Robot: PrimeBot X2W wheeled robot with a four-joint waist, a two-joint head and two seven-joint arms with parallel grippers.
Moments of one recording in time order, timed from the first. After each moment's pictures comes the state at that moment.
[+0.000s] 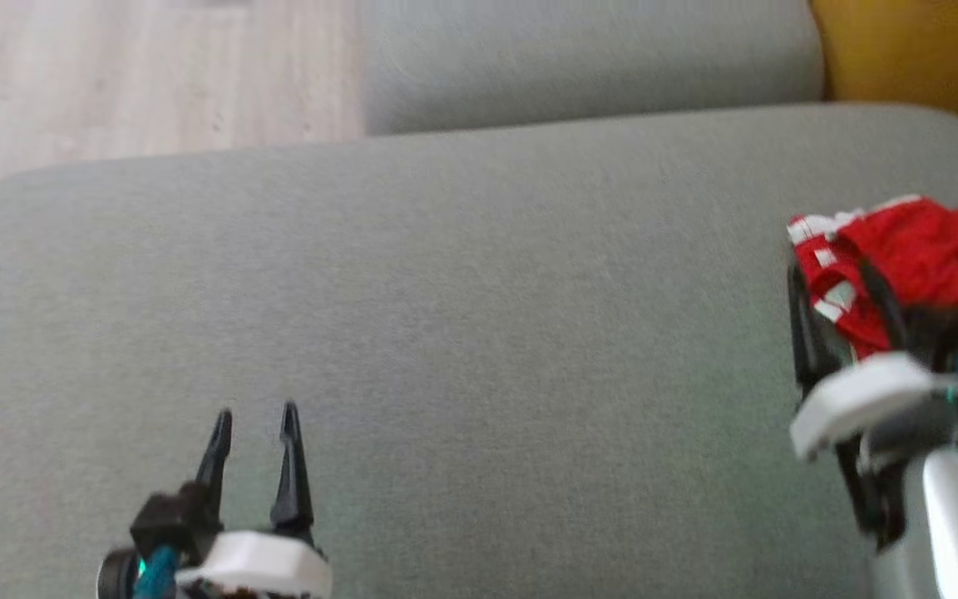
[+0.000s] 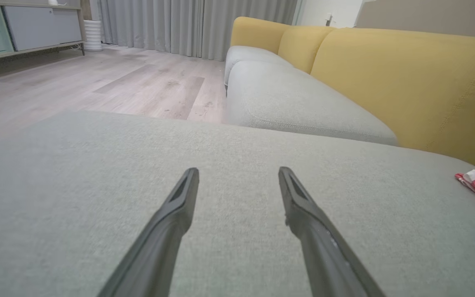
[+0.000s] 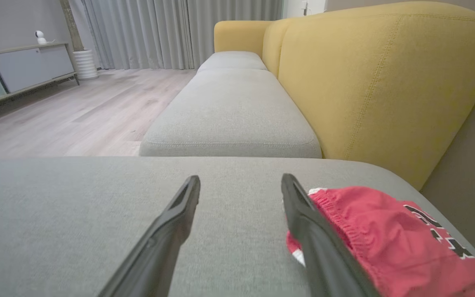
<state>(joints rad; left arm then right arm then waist) -0.04 0.33 -0.56 0.12 -0.66 0.35 -0.23 -0.16 -0.06 -0.07 0.11 0.04 0.12 0.15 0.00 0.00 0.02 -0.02</state>
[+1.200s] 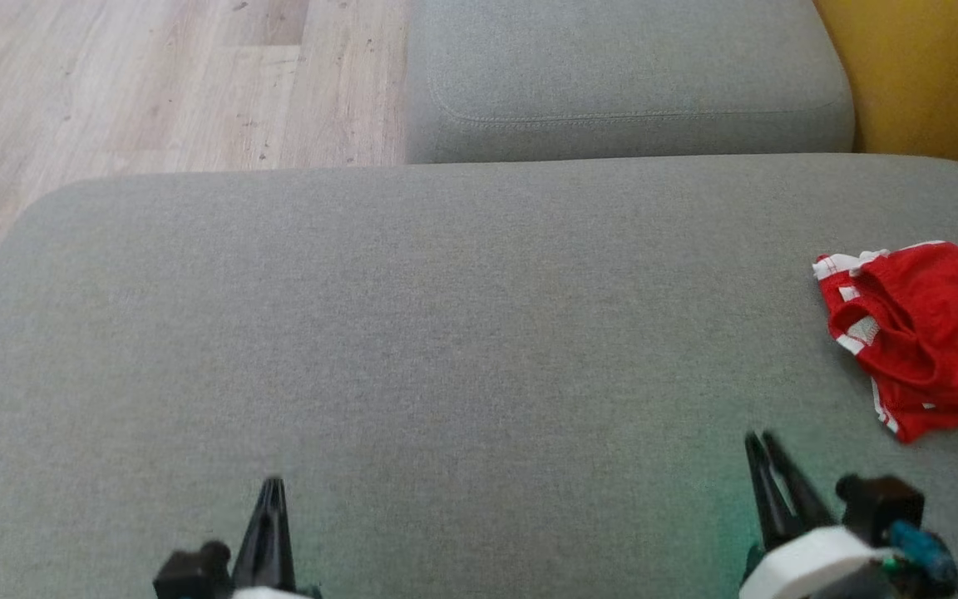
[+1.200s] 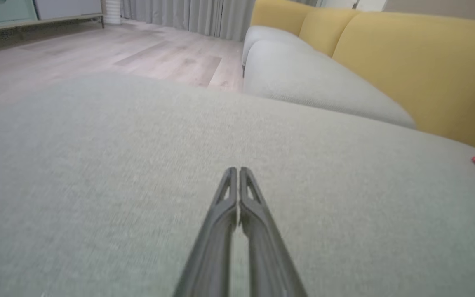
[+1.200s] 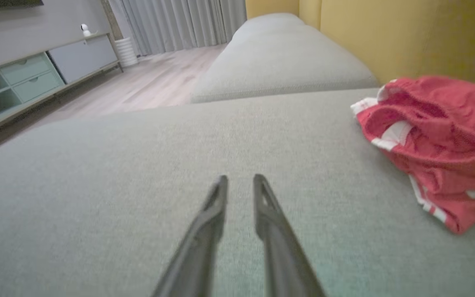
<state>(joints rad) 0.03 0.29 -0.56 0.20 -0.68 0.32 -0.25 0.10 -0.05 0.06 0.22 0.16 0.12 -0.08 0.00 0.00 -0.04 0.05</state>
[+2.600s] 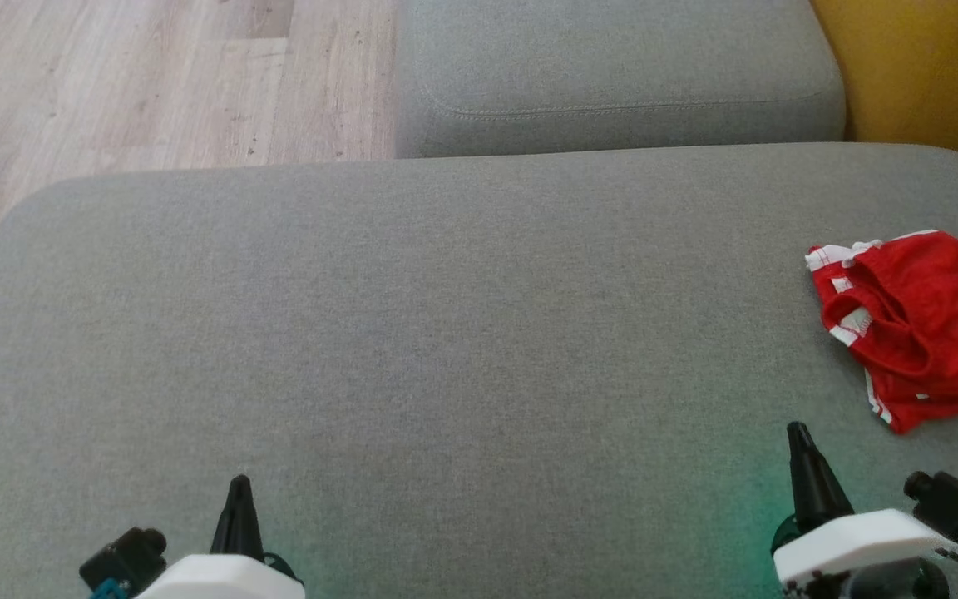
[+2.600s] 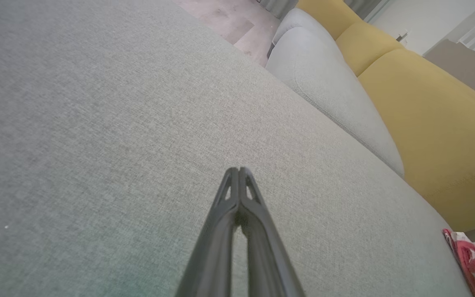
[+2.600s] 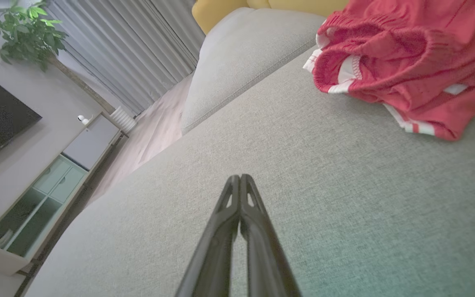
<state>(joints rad) 0.04 0.21 -0.38 0.25 -0.98 0.17 -0.14 0.09 -0.05 0.03 0.27 0.64 0.12 -0.03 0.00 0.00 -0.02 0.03</state>
